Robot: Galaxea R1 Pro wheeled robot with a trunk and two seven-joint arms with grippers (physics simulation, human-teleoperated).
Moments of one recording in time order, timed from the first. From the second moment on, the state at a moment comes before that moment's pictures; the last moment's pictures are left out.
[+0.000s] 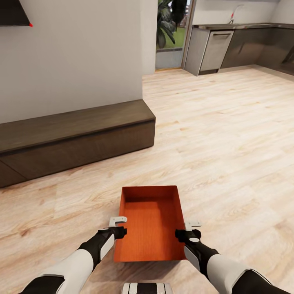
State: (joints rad) left arm -0.75 -0.13 0.00 -0.24 0.07 0.20 0.11; right arm -0.75 0.07 0.57 -0.12 -0.51 -0.08 -0.27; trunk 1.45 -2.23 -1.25
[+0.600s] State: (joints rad) left arm -0.75 -0.13 0.00 -0.24 0.07 0.20 0.11; right arm -0.75 0.04 0.57 -0.12 -0.51 -0.08 -0.26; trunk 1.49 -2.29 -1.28
